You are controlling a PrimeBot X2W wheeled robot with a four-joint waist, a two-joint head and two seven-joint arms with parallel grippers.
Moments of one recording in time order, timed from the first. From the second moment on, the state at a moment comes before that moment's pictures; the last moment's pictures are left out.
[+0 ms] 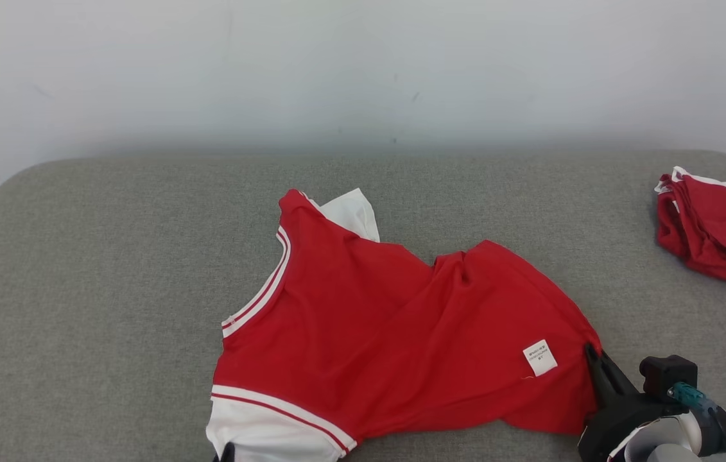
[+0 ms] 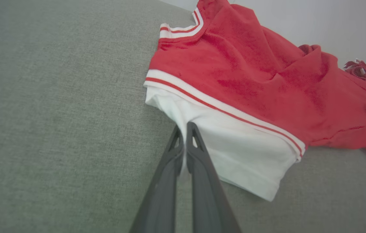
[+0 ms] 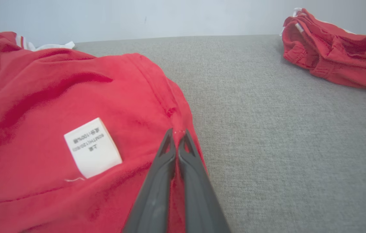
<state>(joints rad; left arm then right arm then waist) 0.02 0.08 -0.22 0.47 -0.43 -0.12 -0.26 -0.33 -0.28 0.14 0.84 0.31 0.13 -0.26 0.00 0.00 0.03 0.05</state>
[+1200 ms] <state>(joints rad) 0.00 0.08 -0.09 0.48 -0.37 -0.13 -0.26 -0.22 -0.25 0.16 0.70 0.35 0.13 -0.26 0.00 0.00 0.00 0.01</state>
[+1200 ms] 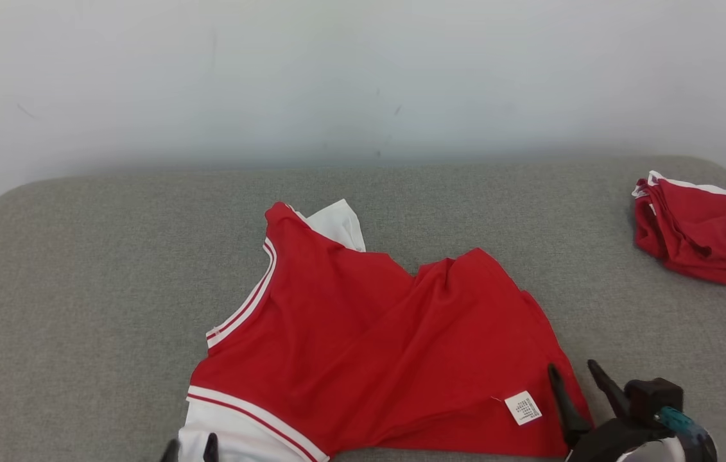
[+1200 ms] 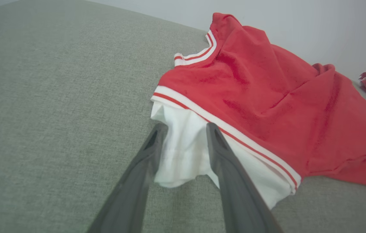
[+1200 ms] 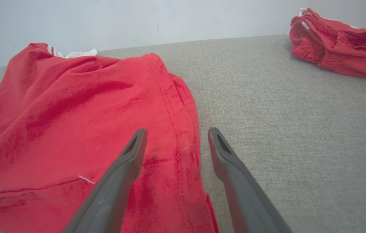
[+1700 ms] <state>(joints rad) 0.11 0.06 0.10 0.13 -0.22 -0.13 -0.26 -0.01 -0.20 -0.04 0.35 0.25 0.13 -0.26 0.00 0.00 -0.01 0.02</state>
